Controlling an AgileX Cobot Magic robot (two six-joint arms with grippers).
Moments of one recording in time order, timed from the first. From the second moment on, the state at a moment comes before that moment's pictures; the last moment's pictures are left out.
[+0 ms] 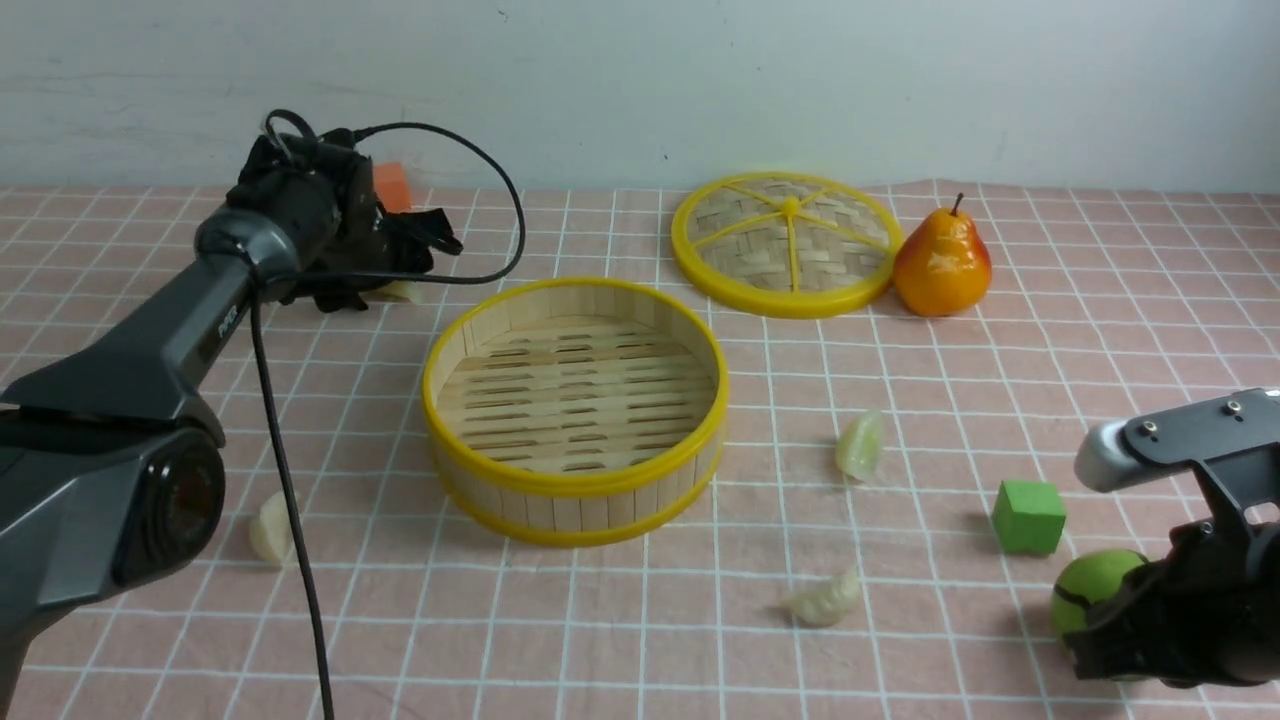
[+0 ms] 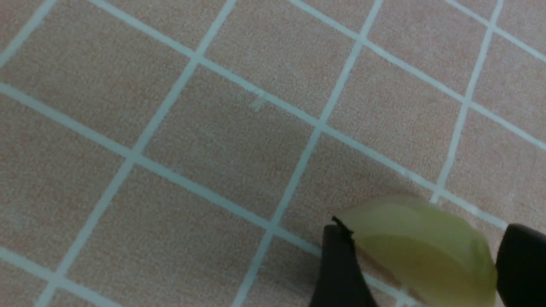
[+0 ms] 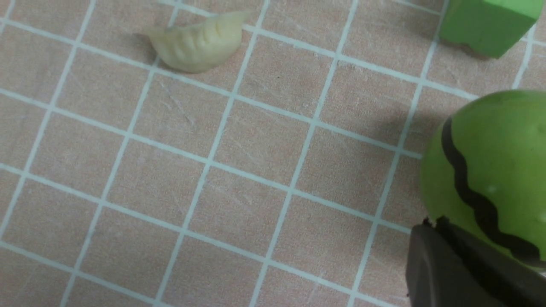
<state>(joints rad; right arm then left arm) 0.25 1.22 -0.63 0.17 0.50 -0.09 -0.11 2.67 -2.52 0.20 0.77 -0.71</state>
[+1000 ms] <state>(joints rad) 0.25 1.22 -0.63 0.19 0.49 -0.10 -0.18 2.52 -2.70 -0.21 1.25 -0.20</state>
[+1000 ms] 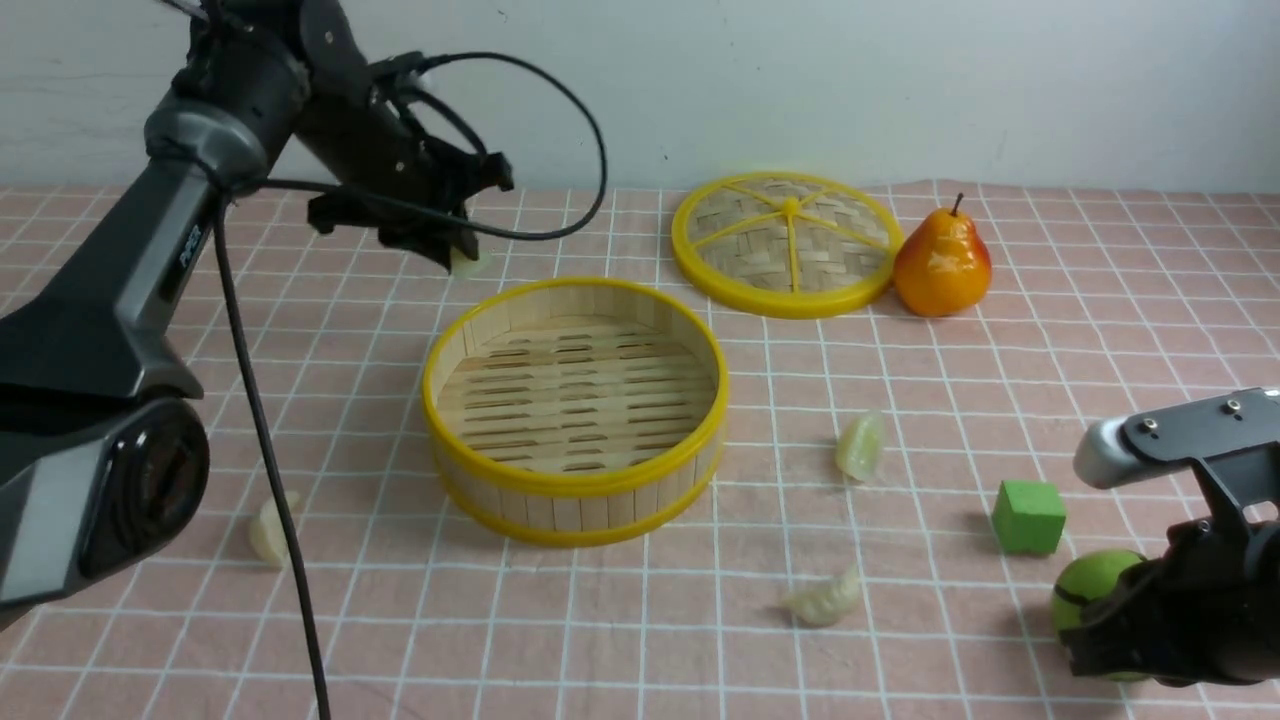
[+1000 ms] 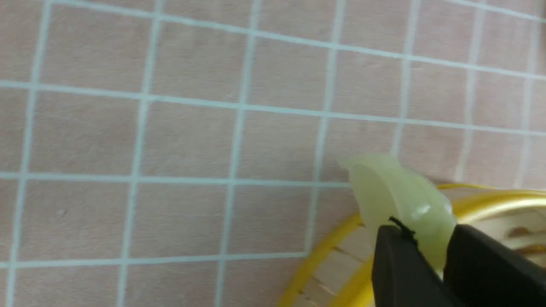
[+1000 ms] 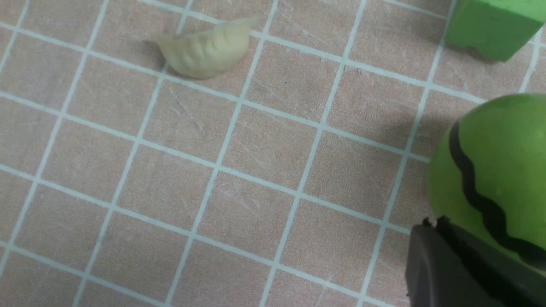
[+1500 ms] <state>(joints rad) 0.25 1.22 -0.63 0.20 0.49 -0.10 -0.34 2.50 -2.47 -0.05 1.24 -0.21</state>
